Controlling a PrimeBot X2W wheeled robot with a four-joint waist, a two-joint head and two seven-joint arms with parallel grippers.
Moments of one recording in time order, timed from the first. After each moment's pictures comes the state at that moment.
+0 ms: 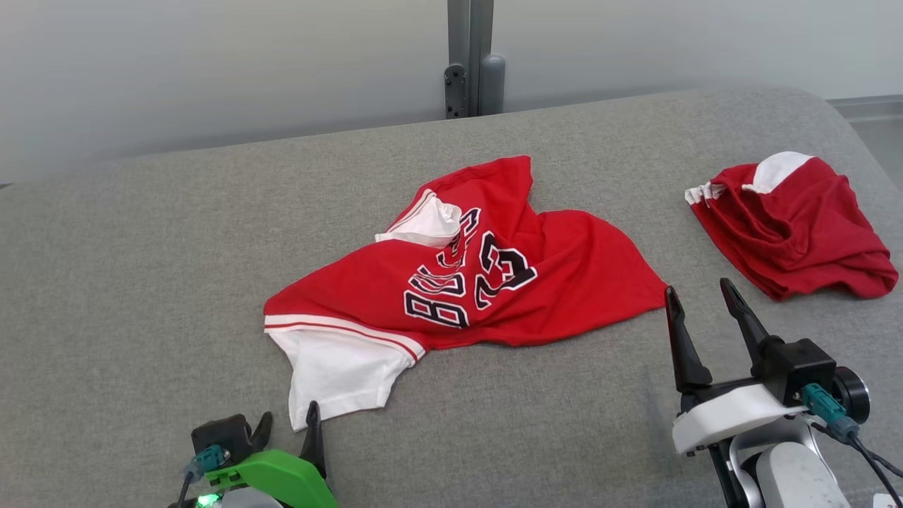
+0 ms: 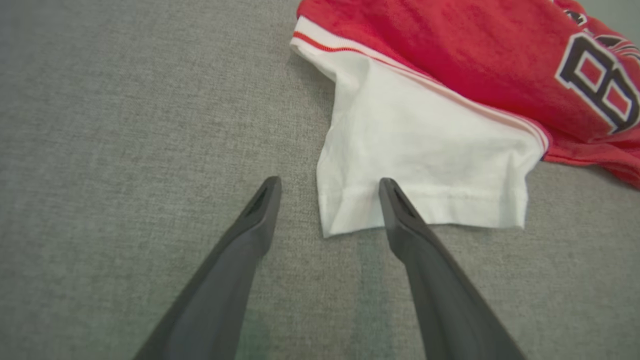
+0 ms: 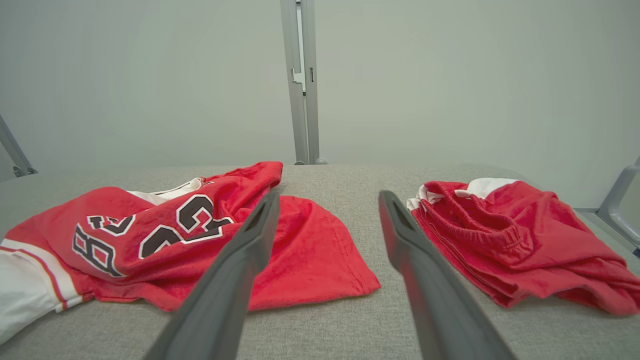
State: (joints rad) left arm -0.12 0.05 -0.20 0.57 -0.46 0.02 -0.10; right arm -0.09 -0.05 0.01 0.20 0.07 0.13 -0.26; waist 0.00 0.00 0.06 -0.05
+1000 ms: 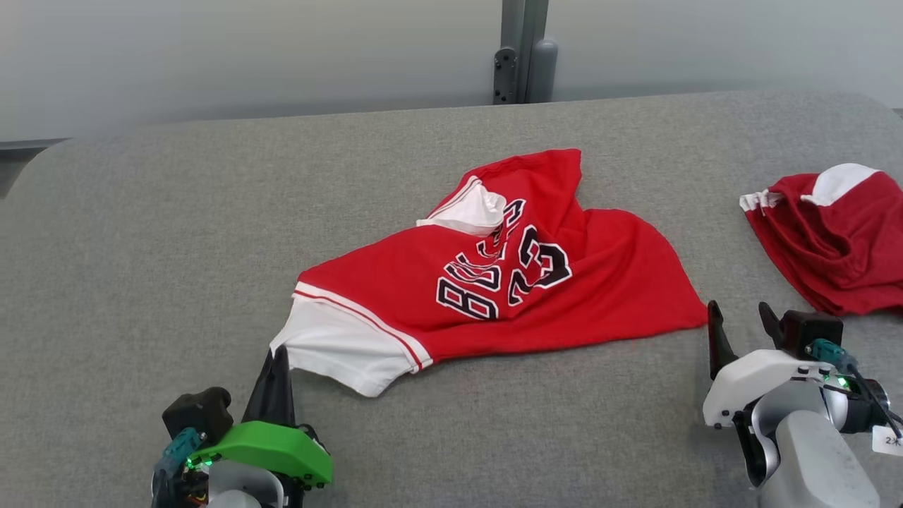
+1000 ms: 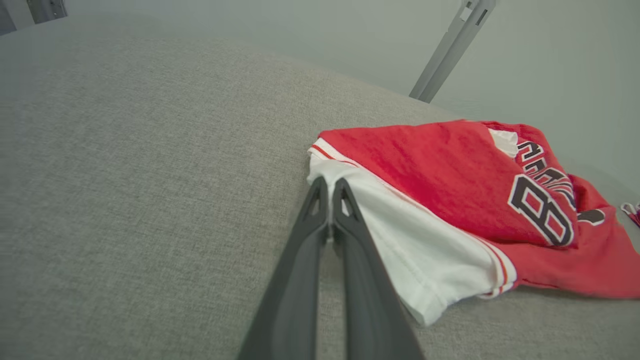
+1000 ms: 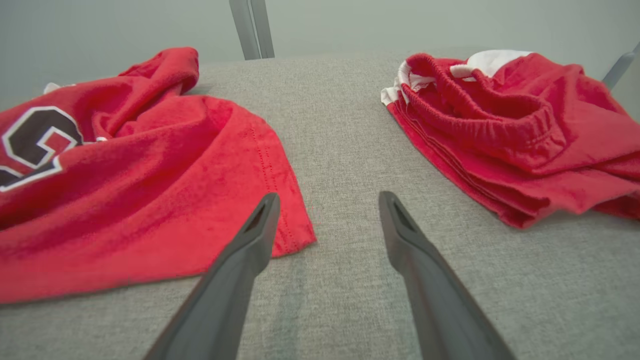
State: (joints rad) left arm -0.15 0.07 -0.23 0.46 -0.54 0.02 -0.25; right arm -0.32 -0.05 -0.20 0.67 0.00 0.13 -0.20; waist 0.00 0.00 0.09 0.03
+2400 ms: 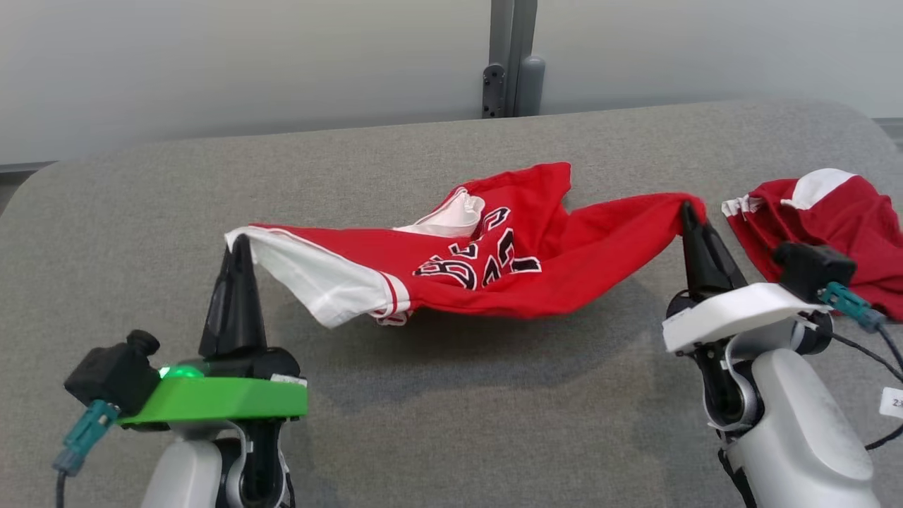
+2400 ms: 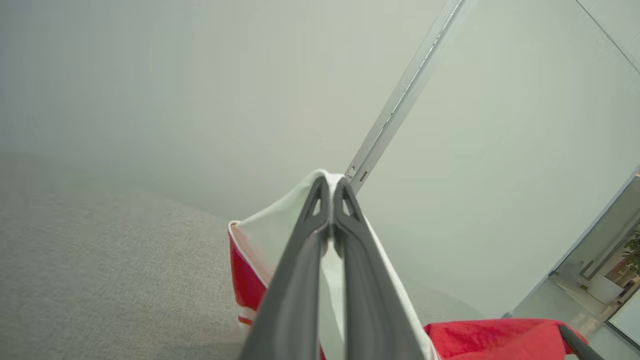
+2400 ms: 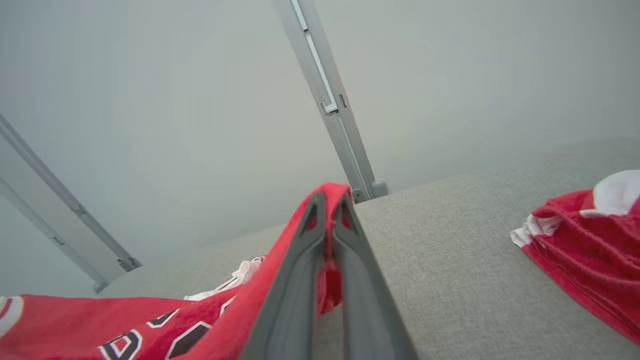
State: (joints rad) left arm -0.14 0.08 -0.18 0.02 -0.67 -0.02 -0.24; right arm -0.37 -0.07 0.07 0.42 0.47 0.13 -0.22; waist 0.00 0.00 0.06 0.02
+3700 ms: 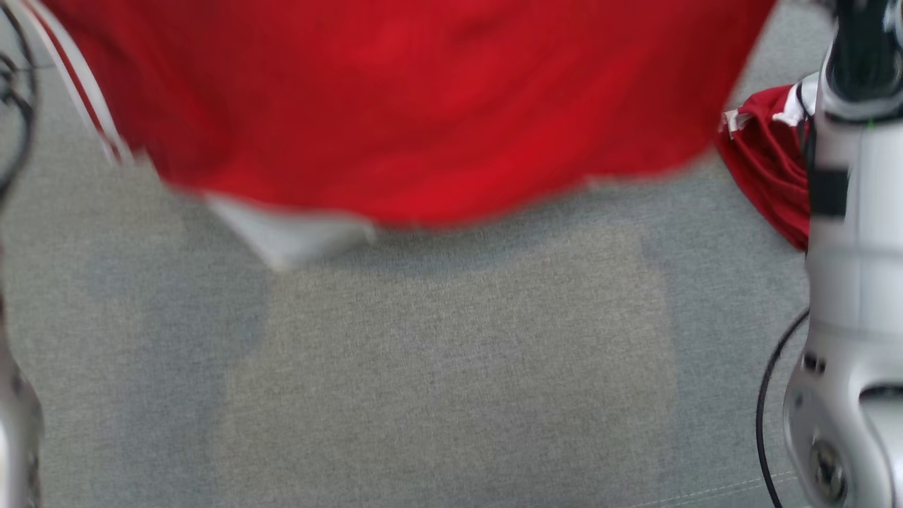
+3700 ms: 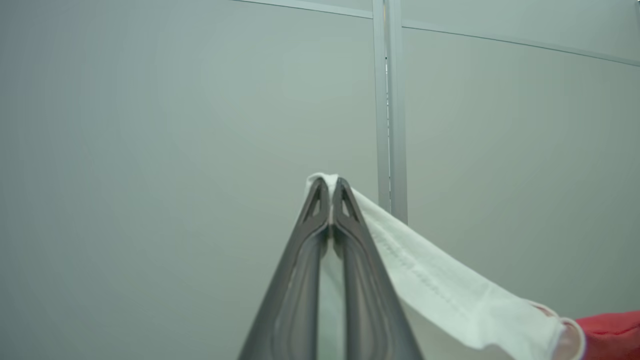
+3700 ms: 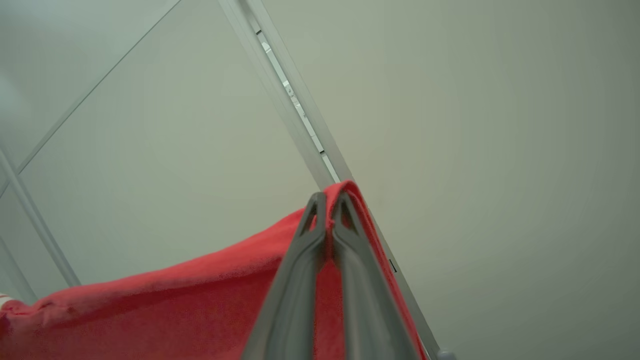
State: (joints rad) left arm -1.13 0.34 -0.16 0.09 -0.48 0.00 0.09; right arm -1.00 -0.05 -0.11 0.22 0.59 0.13 0.07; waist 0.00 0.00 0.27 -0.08
